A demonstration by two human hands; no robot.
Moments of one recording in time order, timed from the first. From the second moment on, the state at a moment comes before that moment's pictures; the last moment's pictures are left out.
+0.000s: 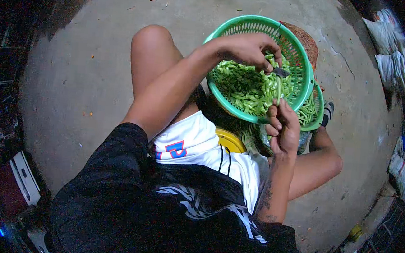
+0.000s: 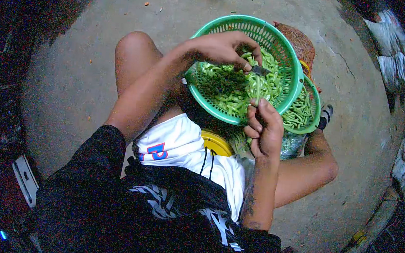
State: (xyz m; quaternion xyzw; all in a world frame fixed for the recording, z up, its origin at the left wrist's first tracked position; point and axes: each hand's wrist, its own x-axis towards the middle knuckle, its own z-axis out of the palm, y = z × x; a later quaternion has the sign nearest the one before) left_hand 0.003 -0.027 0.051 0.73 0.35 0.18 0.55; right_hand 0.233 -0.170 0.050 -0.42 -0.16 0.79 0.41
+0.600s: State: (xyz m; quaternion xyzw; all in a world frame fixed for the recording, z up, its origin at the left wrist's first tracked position) left_hand 0.014 -0.028 0.048 0.73 0.25 0.16 0.62; right_hand 0.248 -0.168 0.040 -0.36 -0.14 0.82 0.42
